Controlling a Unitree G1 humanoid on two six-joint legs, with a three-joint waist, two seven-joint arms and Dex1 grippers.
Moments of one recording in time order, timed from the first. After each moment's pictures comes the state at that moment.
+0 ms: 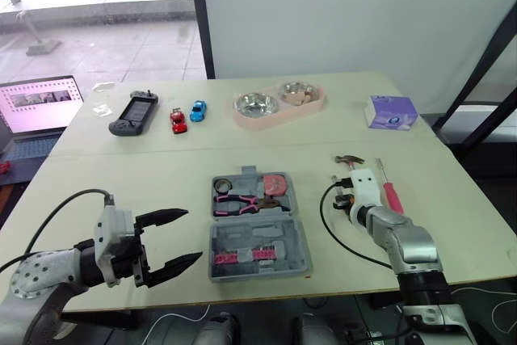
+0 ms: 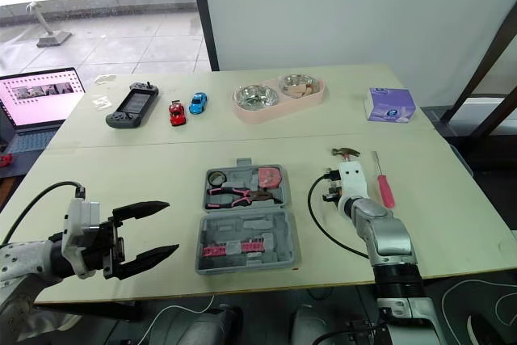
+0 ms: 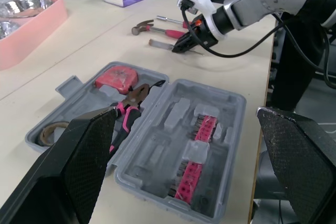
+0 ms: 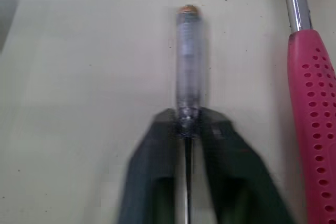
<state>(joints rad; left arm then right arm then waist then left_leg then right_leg) 0.26 0.70 0.31 -0.47 -0.62 0.23 -1.10 -0.34 -0.34 -0.09 0.07 0.16 0.81 0.19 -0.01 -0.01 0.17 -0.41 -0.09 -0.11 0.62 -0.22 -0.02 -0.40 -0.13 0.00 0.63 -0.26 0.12</state>
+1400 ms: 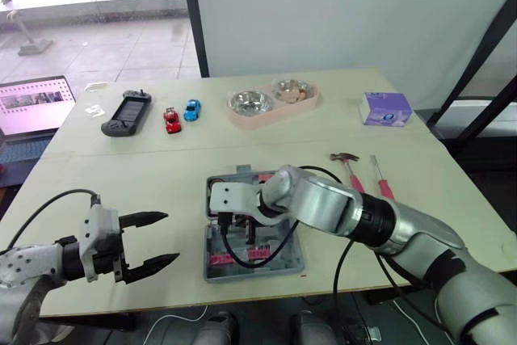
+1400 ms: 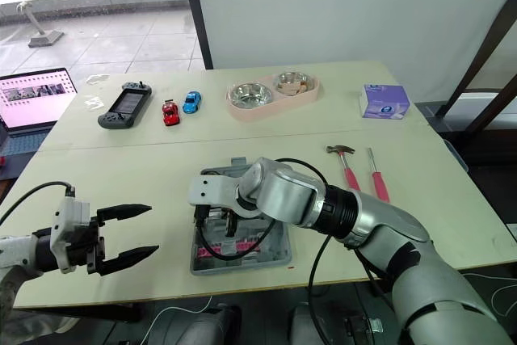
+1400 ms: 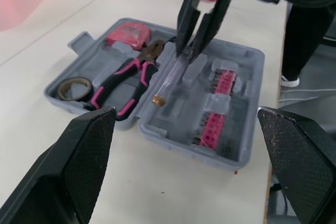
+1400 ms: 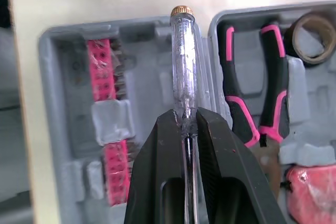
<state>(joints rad) 0.23 0.79 0.33 -0.25 -0.55 0.14 -1.22 -1.09 -0.42 0.97 -0.19 0.22 1.19 0.75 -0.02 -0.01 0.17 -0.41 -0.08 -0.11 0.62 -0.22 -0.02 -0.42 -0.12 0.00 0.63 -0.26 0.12</state>
